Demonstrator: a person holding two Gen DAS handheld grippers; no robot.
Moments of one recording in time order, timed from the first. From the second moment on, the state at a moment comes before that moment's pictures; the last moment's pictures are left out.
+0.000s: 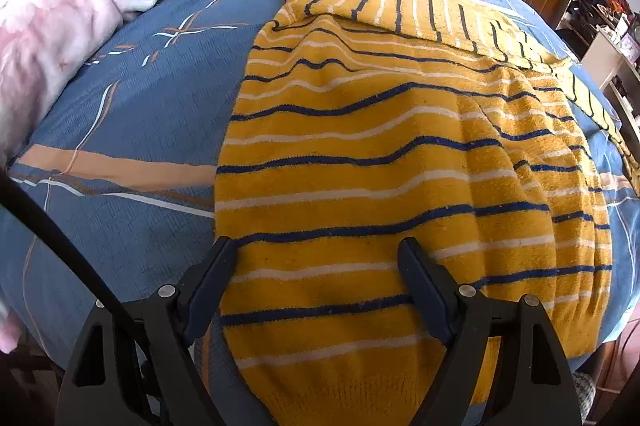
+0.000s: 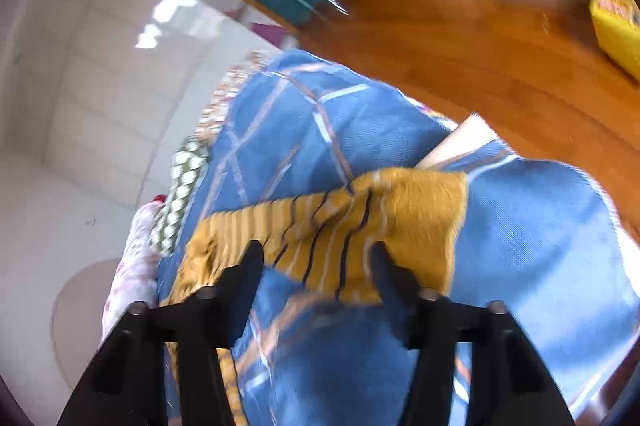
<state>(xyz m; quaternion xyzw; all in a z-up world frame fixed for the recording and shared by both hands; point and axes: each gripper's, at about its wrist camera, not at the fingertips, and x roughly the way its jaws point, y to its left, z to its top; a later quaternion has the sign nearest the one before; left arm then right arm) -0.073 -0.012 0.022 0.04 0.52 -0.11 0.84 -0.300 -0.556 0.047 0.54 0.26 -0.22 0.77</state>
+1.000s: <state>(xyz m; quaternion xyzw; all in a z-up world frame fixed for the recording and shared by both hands) -0.099 -0.018 0.047 0.01 0.52 -0.17 0.84 -0.352 -0.523 0.005 0.59 0.21 -0.21 0.75</state>
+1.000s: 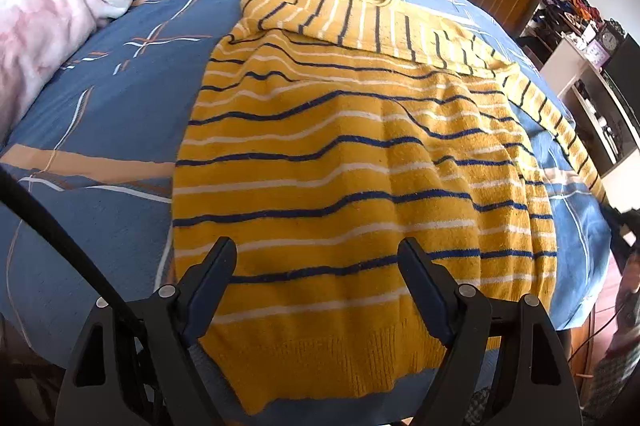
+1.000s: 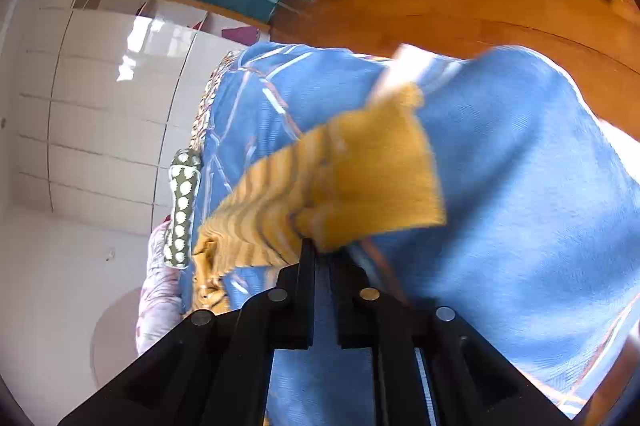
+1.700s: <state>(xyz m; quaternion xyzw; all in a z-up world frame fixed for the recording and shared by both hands) -0.111 -0.002 0.074 -0.01 0.49 -0.20 0.85 -0.307 -0.530 0.083 0.42 0.26 -0.31 0.81</state>
